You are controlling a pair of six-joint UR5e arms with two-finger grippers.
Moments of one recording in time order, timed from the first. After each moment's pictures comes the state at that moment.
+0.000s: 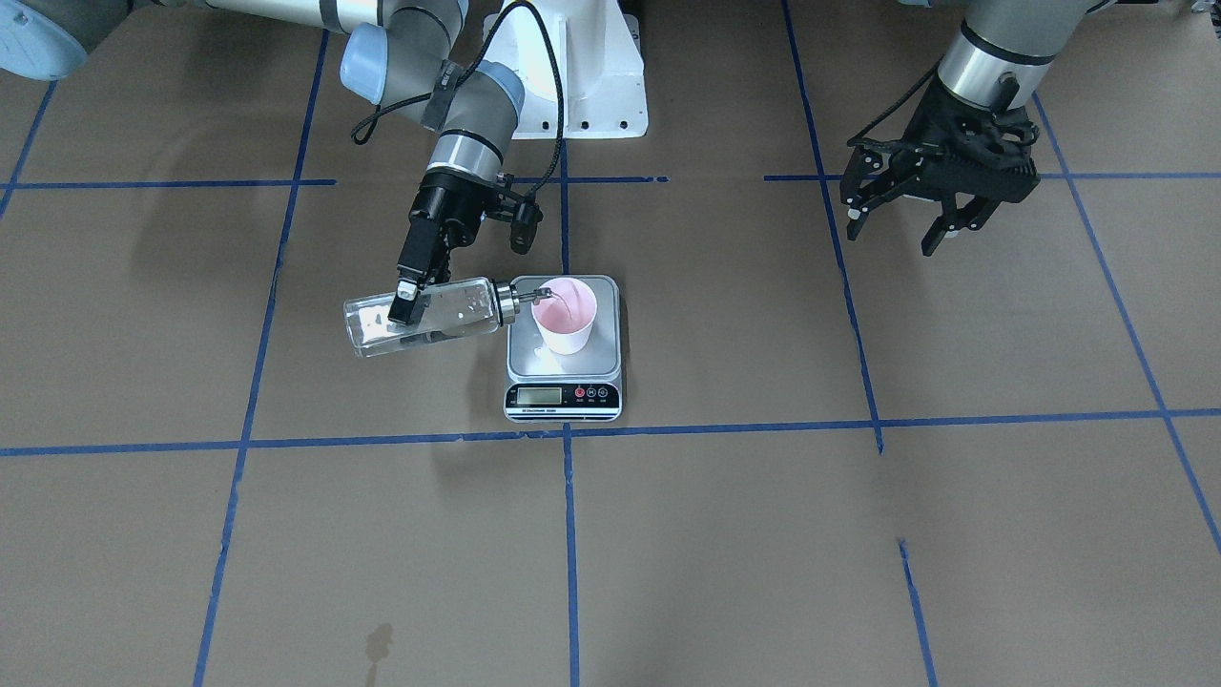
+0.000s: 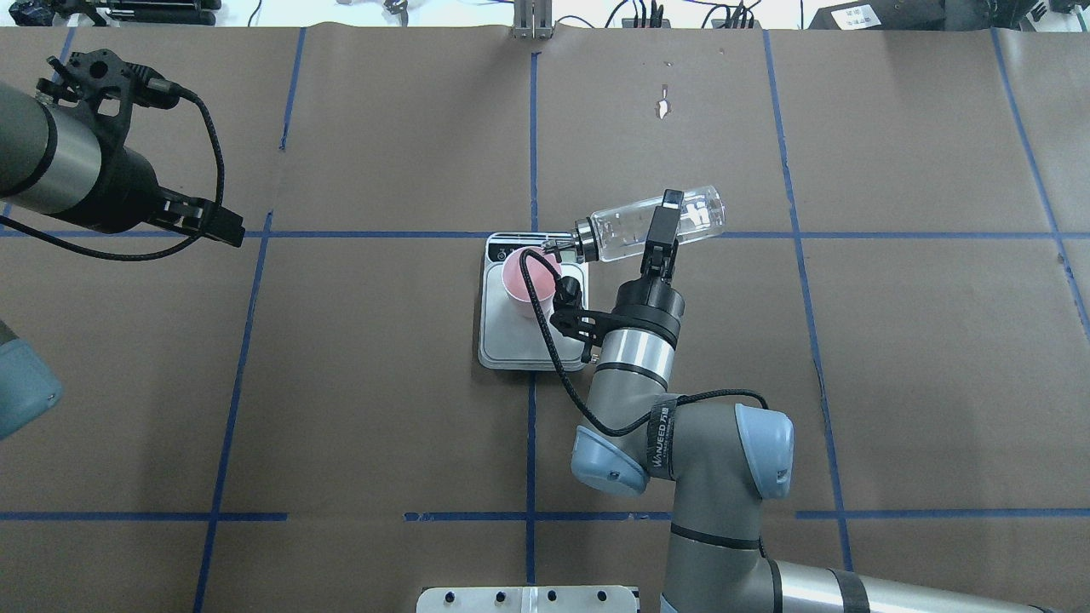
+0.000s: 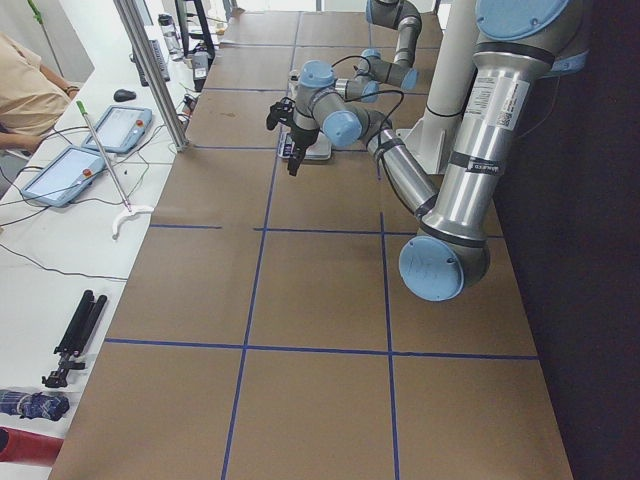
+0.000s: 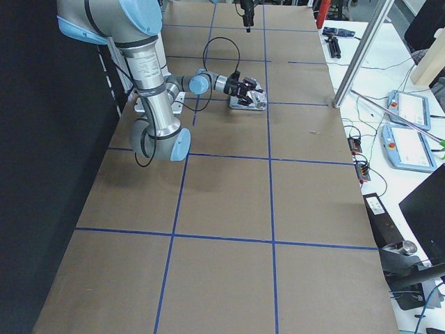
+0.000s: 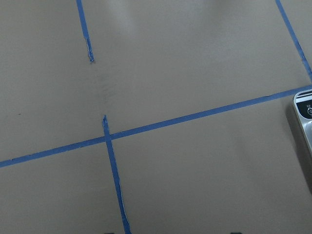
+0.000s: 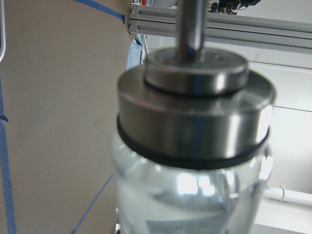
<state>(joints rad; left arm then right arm) -0.88 -1.83 -2.13 -1.57 -2.02 -0.73 0.25 -1.02 1.68 -1.91 0.31 0.26</state>
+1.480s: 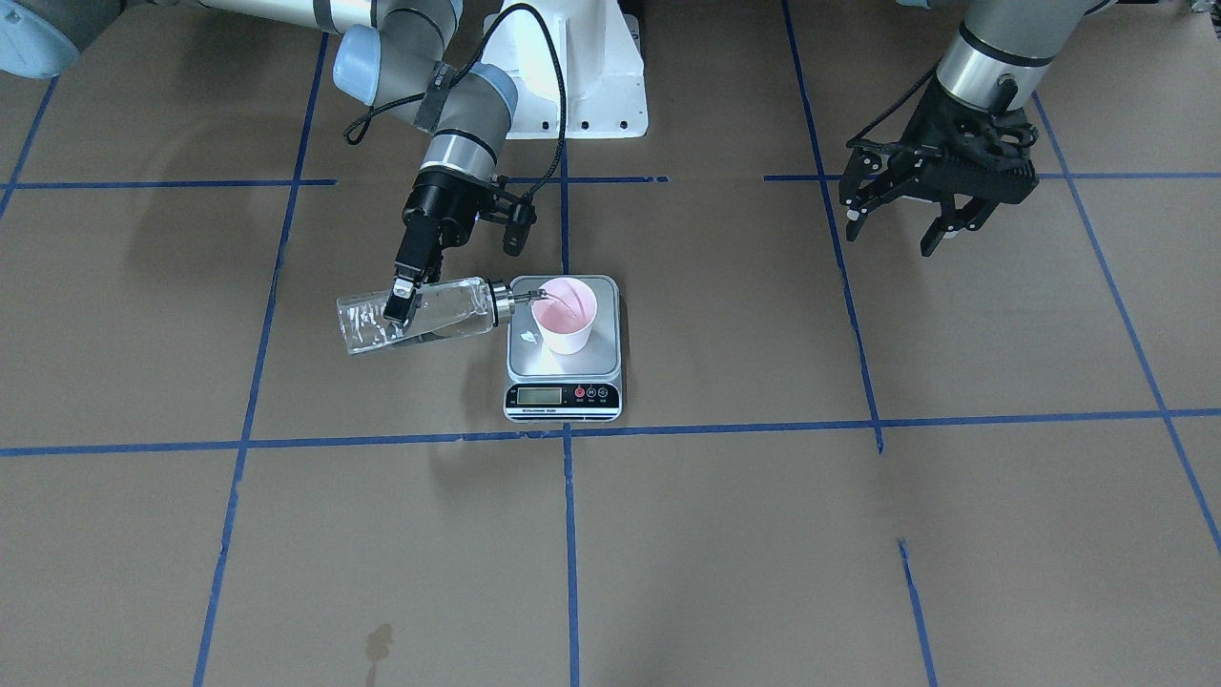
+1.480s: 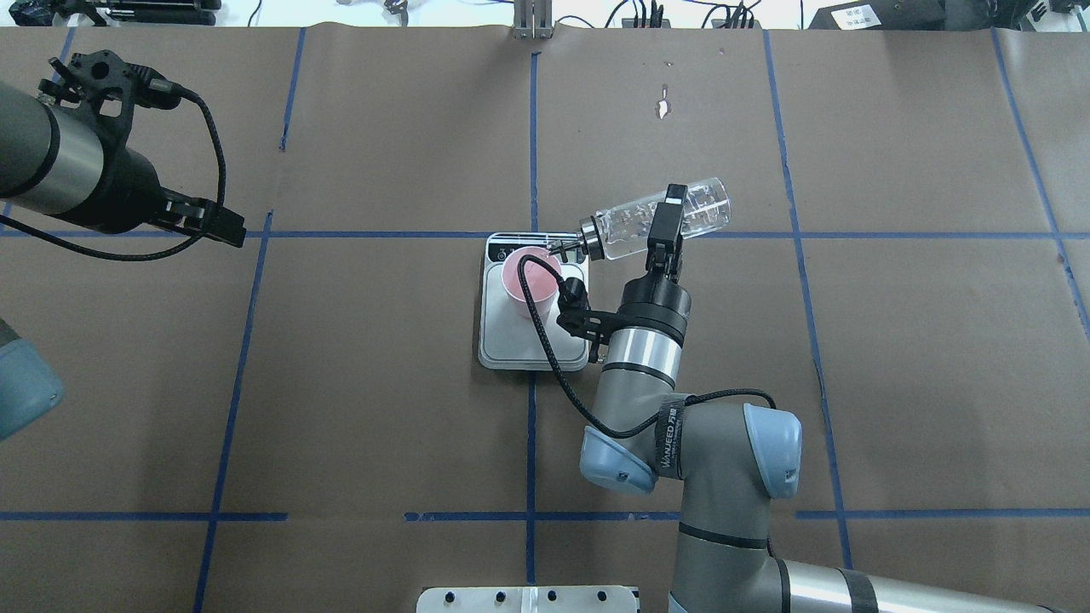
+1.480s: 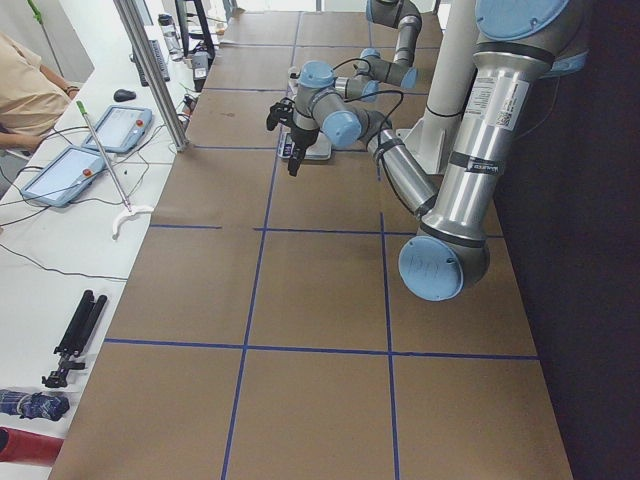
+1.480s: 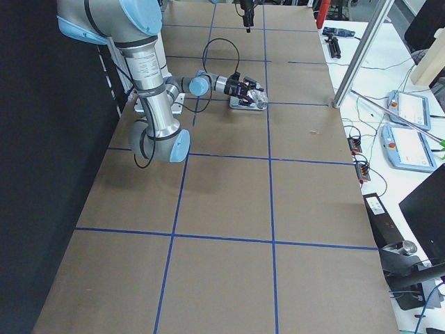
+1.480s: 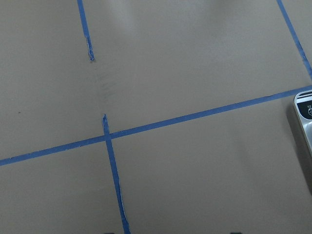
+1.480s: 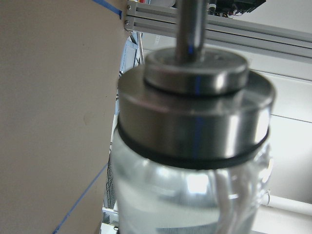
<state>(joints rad) -0.88 -1.83 -2.12 -1.57 -2.02 -0.74 0.26 -1.03 1.69 -1.90 0.28 0.23</state>
